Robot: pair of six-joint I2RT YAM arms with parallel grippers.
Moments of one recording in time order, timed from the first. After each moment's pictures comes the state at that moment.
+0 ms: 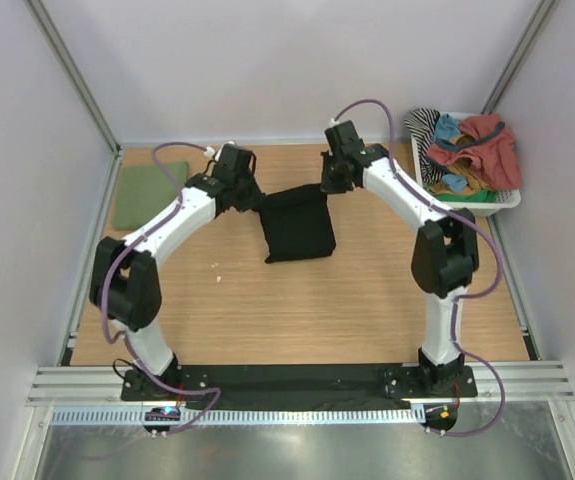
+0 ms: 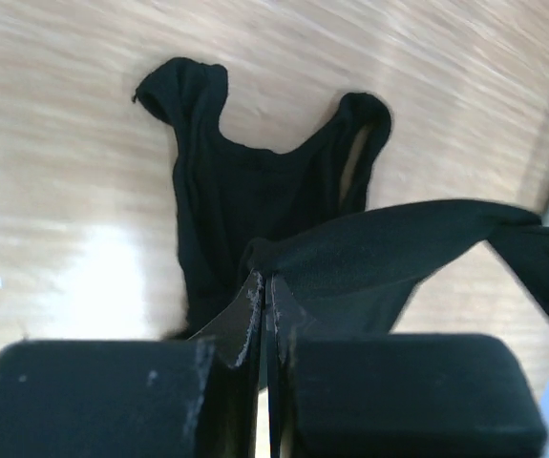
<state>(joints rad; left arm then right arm) -0.47 1.72 1.43 -0.49 -0.10 -0.81 0.44 1.97 1.76 -0.70 0.06 0.42</state>
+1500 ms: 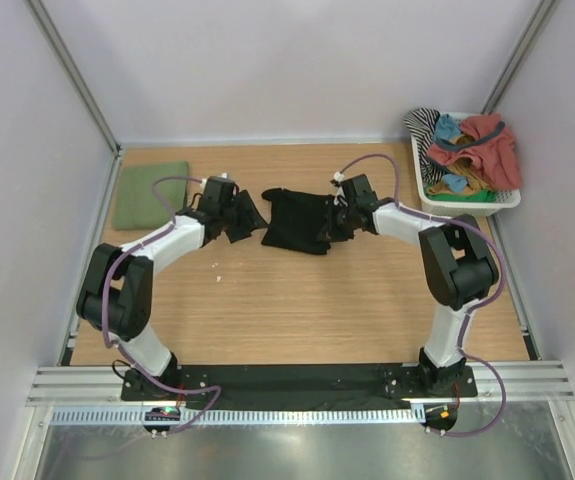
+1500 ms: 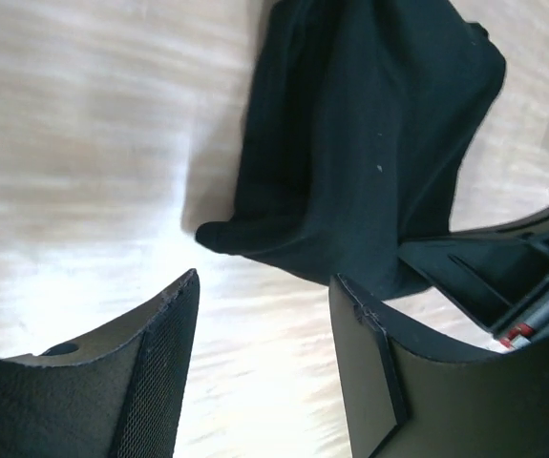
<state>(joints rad) -0.38 1.69 1.10 -0.20 0.13 -0.79 0.39 1.92 1.23 -0.23 -0.33 0.45</state>
